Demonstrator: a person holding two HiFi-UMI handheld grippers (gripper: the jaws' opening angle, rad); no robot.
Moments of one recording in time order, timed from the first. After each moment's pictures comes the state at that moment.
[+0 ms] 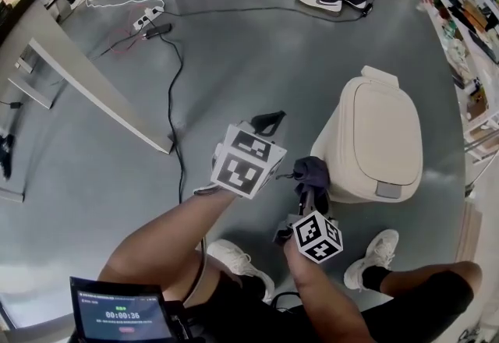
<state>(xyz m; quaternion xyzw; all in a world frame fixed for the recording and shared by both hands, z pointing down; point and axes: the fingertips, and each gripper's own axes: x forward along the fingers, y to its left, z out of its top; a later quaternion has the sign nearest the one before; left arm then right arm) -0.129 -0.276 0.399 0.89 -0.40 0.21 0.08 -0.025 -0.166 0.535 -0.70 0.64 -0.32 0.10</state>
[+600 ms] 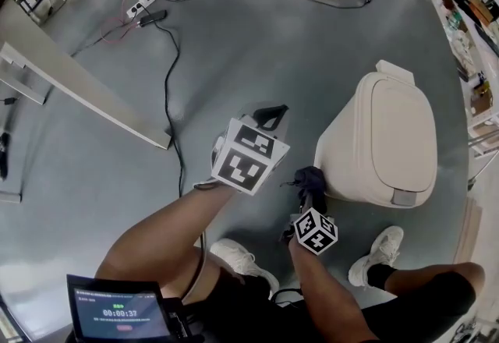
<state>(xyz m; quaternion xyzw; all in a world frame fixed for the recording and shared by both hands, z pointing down) -0.144 -0.309 0.435 0.89 -0.38 0.23 0.08 -0.022 -0.166 0.659 -0.72 0.60 -0.35 -0.02</state>
